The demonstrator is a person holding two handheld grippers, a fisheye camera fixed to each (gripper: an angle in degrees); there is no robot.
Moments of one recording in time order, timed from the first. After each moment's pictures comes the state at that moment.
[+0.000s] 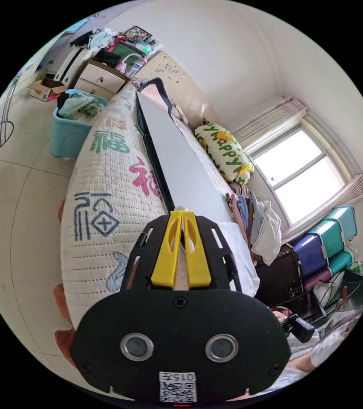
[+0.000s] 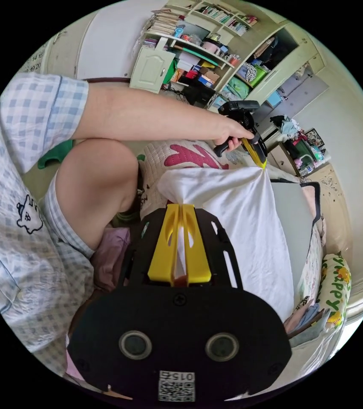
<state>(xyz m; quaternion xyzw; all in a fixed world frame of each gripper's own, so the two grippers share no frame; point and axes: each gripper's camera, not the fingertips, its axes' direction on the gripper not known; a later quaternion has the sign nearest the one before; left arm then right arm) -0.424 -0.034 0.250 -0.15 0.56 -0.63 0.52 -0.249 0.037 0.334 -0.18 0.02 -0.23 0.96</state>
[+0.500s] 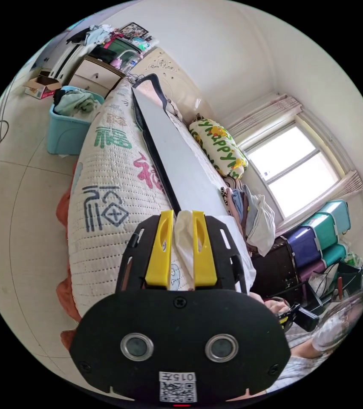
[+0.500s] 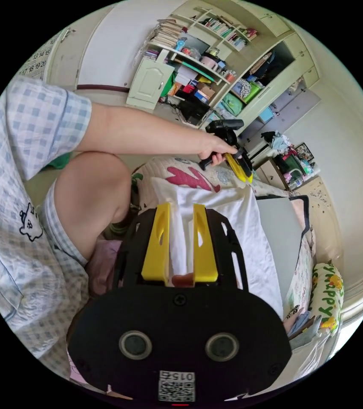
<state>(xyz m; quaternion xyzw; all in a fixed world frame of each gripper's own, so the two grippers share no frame) -0.400 -0.027 0.260 -0.14 0.65 -0.58 0.48 -0.277 0.034 0.332 -0.13 0.05 -0.28 0.95</state>
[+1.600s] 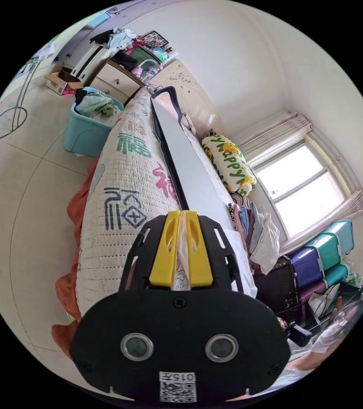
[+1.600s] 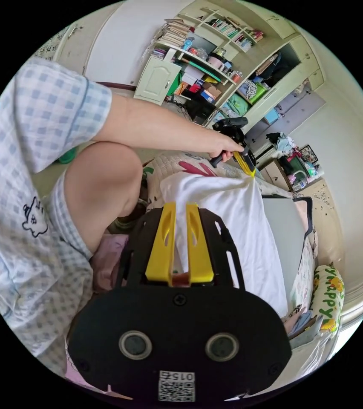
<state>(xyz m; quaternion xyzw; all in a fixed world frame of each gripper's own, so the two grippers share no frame) -0.299 0.035 0.242 -0.14 0.58 -0.64 0.48 -0.153 0.029 0.201 -0.11 0.05 -0.24 0.96</state>
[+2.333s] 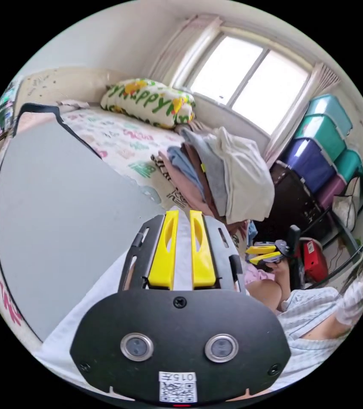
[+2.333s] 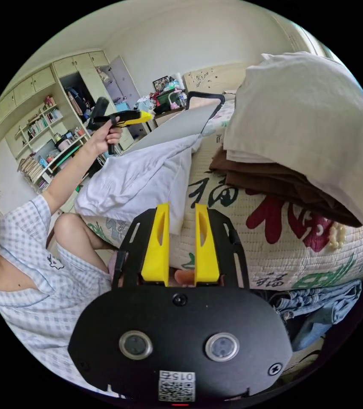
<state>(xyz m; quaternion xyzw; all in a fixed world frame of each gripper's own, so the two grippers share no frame) -0.055 -0.439 0.177 -0.03 0.74 -0.29 0.61 0.204 0.171 -0.090 -0.06 0.07 0.29 0.95</state>
